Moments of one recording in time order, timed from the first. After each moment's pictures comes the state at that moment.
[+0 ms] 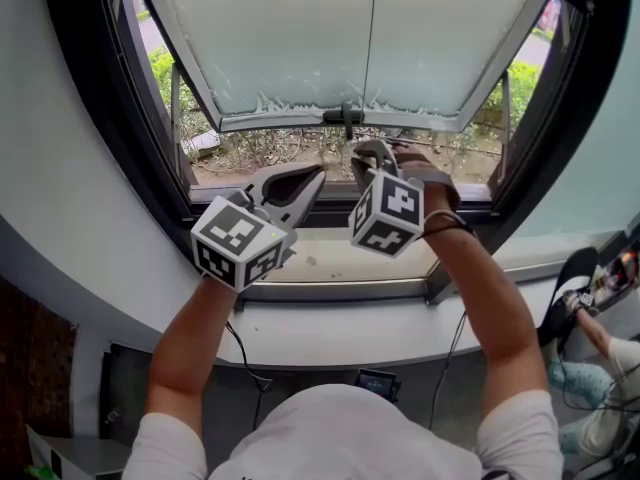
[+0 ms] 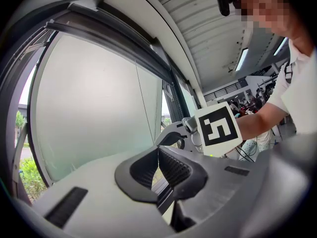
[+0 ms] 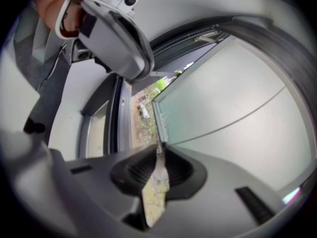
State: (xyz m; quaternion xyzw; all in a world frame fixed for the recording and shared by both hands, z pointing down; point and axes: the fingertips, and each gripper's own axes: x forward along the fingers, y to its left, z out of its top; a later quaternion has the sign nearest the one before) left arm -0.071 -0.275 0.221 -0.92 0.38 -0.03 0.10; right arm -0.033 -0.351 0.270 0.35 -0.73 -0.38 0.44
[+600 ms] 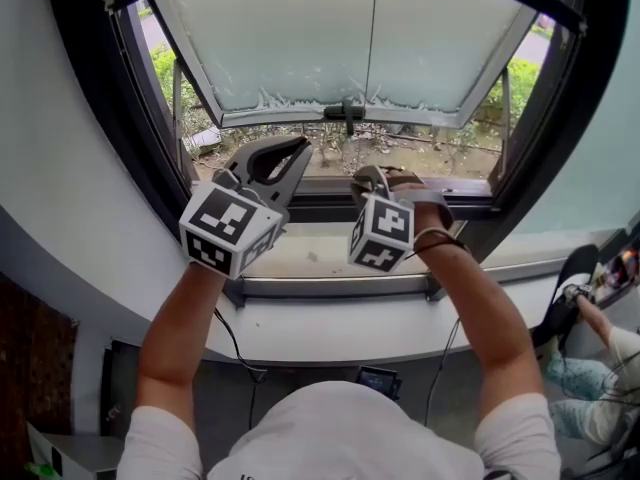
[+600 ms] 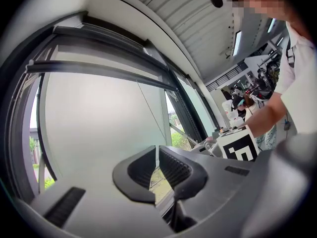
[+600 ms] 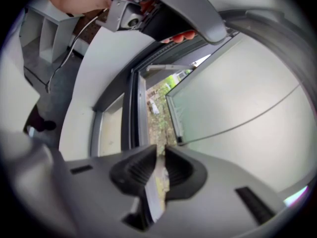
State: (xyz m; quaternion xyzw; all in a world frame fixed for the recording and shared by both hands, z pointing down) left arm -0.088 -0.275 0.186 -0.88 0.43 -0.06 0.17; right arm -0.028 -0.332 0.331 0.32 -0.73 -0.36 0.48
